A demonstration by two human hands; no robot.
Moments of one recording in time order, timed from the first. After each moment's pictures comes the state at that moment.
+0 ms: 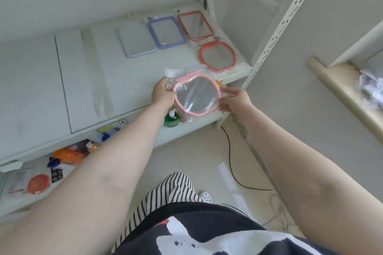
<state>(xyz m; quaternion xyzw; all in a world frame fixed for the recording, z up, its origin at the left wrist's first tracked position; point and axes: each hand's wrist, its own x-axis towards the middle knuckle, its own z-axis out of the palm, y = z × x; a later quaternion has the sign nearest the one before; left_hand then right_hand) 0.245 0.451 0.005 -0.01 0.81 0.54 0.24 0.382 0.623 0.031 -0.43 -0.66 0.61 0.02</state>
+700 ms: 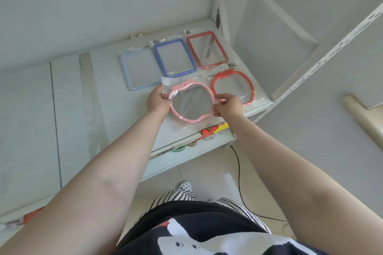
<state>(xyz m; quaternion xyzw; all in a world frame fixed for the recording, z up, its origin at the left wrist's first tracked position) 0.096 0.496 -0.016 -0.03 0.83 0.51 0.22 0.215 0.666 -0.006 -0.43 -0.72 0.54 0.02</state>
